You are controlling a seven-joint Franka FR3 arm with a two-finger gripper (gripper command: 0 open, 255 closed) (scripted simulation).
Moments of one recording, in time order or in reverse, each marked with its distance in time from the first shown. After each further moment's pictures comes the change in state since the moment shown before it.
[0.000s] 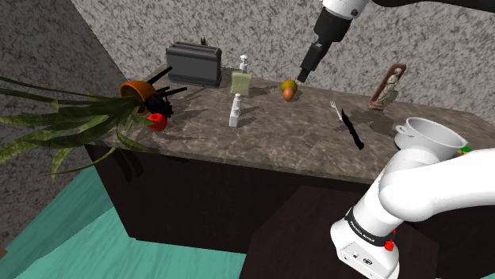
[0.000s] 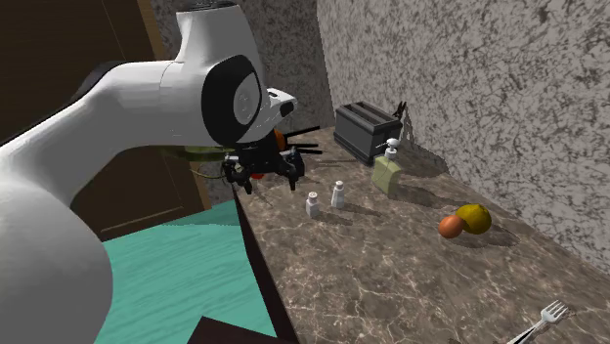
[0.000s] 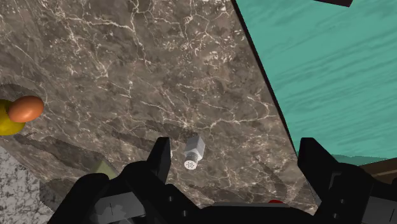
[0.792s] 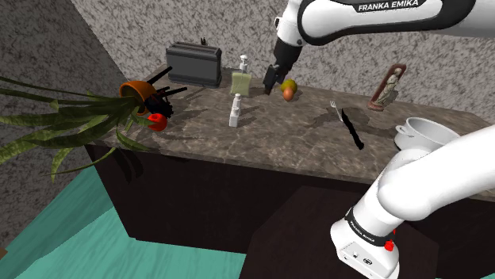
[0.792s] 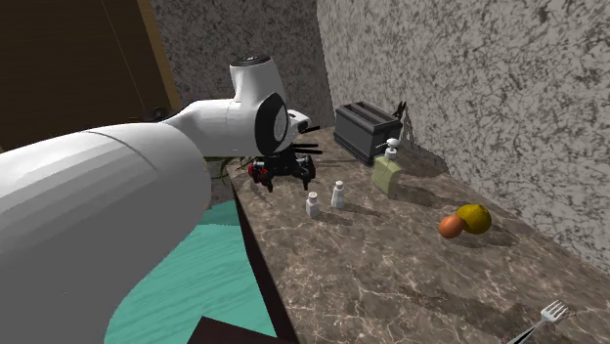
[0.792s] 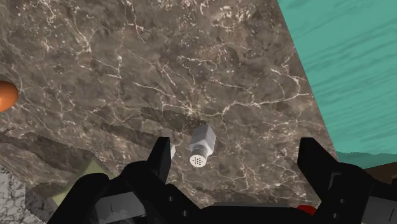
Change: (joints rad) arm -0.033 0.300 0.022 -0.001 -0.032 0.290 0.056
